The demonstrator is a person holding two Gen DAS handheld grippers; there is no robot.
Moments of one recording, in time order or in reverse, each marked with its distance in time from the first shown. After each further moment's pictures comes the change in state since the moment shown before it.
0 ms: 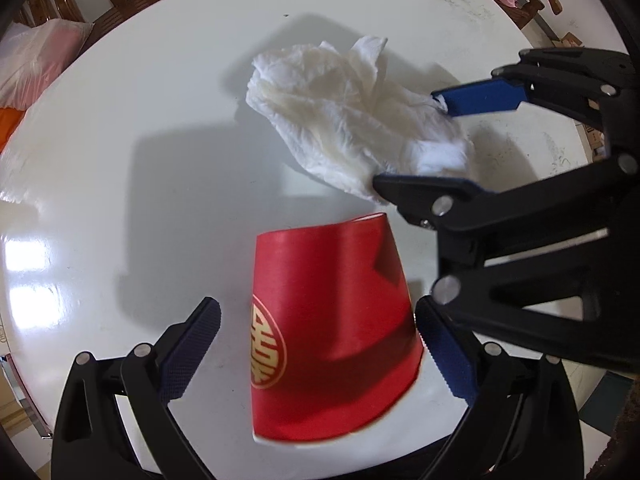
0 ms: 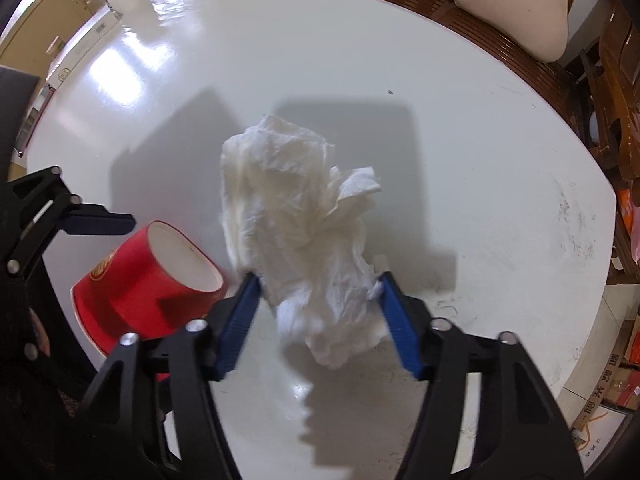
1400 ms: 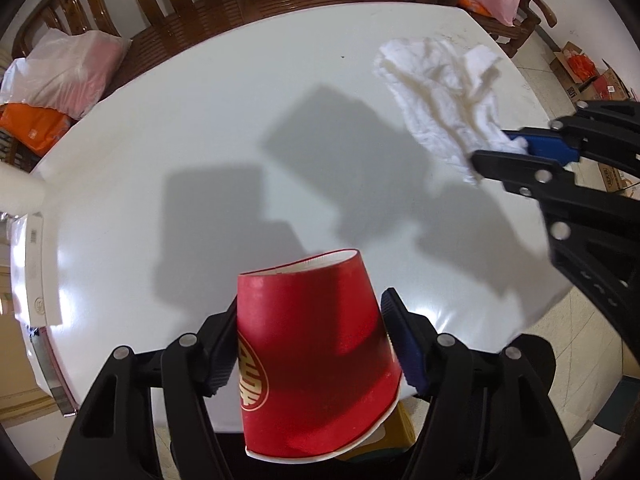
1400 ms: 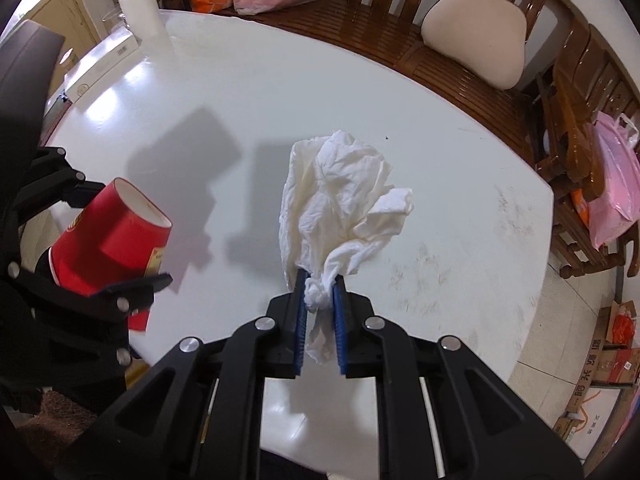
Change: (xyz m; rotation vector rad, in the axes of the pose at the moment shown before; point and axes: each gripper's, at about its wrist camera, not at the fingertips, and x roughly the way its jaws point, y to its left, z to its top) left arm -0.068 0.047 -0.082 0.001 -0.095 0.076; right arm -0.089 0.071 -0.033 0.045 -0.113 -0.139
